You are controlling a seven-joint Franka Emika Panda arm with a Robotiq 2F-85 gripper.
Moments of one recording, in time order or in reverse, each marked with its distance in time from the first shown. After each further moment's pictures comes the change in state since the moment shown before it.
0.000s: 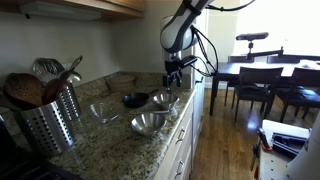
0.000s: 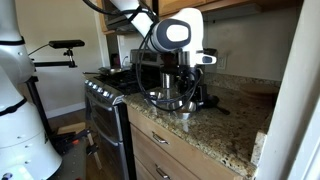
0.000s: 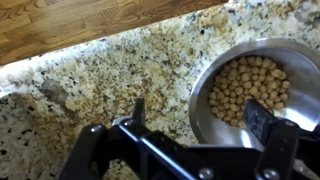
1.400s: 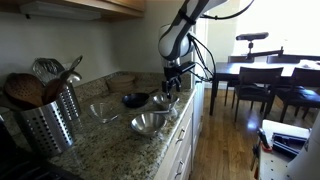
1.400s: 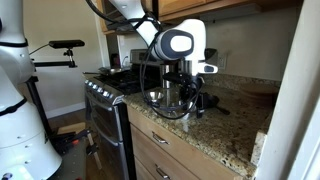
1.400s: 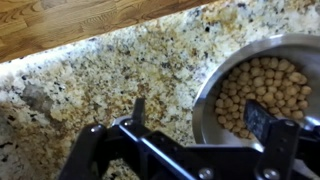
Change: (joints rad) arm -0.001 0.081 0.001 0.032 0.010 0.024 0.000
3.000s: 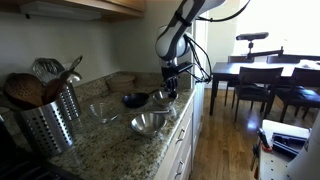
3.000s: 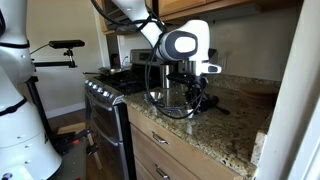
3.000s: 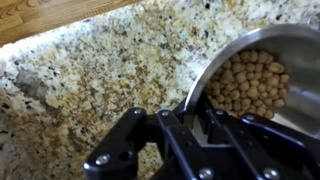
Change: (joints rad) arm 0.000 0.042 0.001 0.059 0.024 0.000 0.000
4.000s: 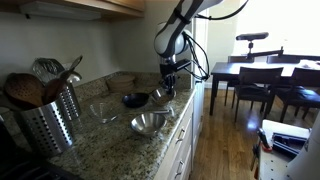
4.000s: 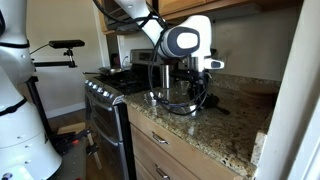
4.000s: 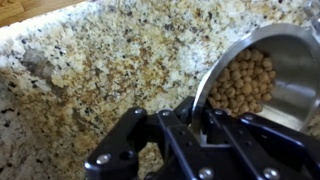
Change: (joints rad) arm 0.000 -0.001 0.001 0.030 -0.004 -0.001 -0.017
